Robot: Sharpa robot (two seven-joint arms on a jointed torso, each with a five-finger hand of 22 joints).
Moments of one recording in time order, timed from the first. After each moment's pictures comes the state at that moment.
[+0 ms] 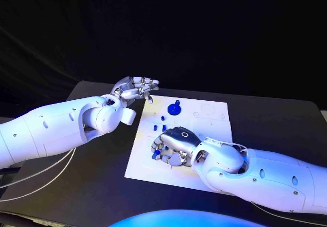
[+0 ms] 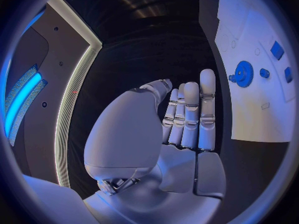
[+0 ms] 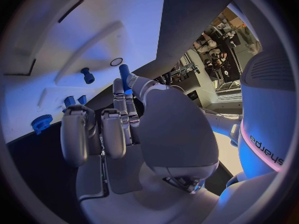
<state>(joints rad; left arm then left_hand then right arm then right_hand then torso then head) 1.19 -0.85 -0.02 1.46 -0.07 -0.23 0.34 1.48 -0.20 0.45 0.19 0.26 0.87 0.19 0.31 0.22 0.96 0.12 0.49 0.16 1.08 0.04 1.16 0.48 0.17 1.10 0.12 0.82 0.59 1.06 -0.61 -0.12 1.72 -1.72 -0.37 -0.17 1.44 -0.17 0.53 0.16 0.09 1.08 0.12 0.20 0.41 1.24 0.06 0.13 0.14 1.46 -0.01 1.45 1.28 0.05 1.47 0.09 1.39 1.31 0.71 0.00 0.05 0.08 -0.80</state>
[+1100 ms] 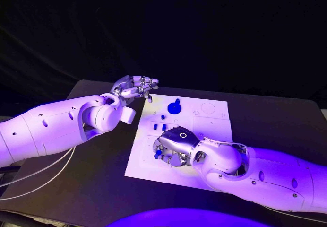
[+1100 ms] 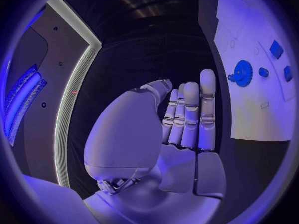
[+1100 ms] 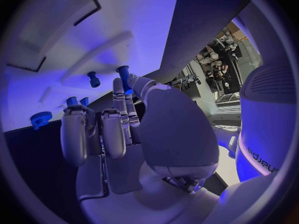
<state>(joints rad) 1.19 -0.85 -0.02 1.46 -0.07 -0.23 0.33 1.48 -0.20 0.45 0.18 0.26 0.87 0.19 0.31 0.22 0.96 0.12 0.49 0.16 1.08 0.04 1.16 0.48 0.17 1.10 0.12 0.82 0.59 1.06 -0.60 -0.12 1.73 -1.83 -0.30 -0.21 1.41 -0.18 0.53 0.15 0.10 1.06 0.14 0.20 0.42 1.24 0.07 0.11 0.14 1.46 -0.01 1.45 1.28 0.05 1.47 0.09 1.39 1.31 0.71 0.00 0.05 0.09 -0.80</state>
